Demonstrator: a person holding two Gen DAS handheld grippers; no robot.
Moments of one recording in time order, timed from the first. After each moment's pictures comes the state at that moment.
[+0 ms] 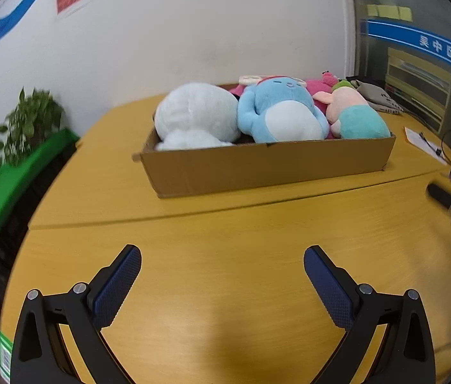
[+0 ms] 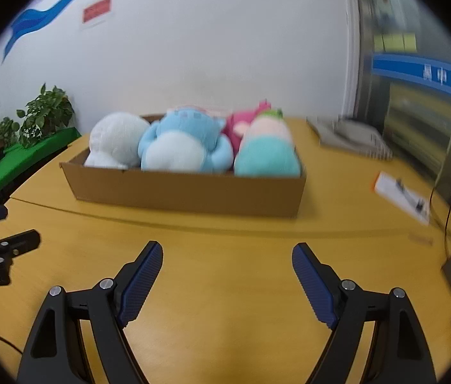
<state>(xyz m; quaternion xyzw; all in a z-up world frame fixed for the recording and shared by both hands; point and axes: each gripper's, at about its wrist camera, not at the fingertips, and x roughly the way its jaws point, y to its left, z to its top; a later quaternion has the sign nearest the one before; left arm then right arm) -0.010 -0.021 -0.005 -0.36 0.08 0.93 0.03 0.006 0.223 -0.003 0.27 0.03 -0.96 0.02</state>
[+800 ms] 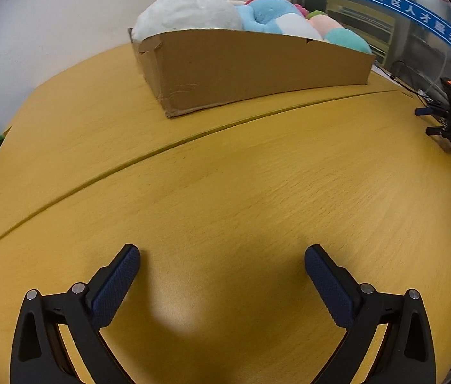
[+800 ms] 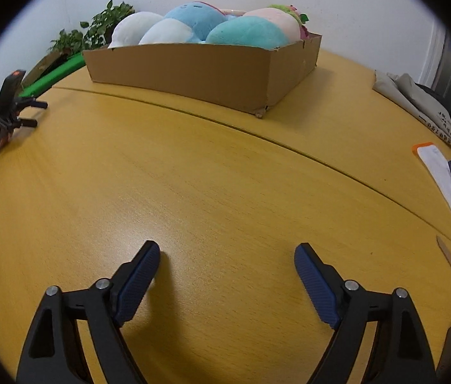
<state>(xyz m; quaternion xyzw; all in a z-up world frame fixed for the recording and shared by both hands) -0.066 -0.147 -0.112 -0.43 0.12 0.86 0.25 -0.018 0.368 -0.101 0.43 0.11 -0.87 0.22</state>
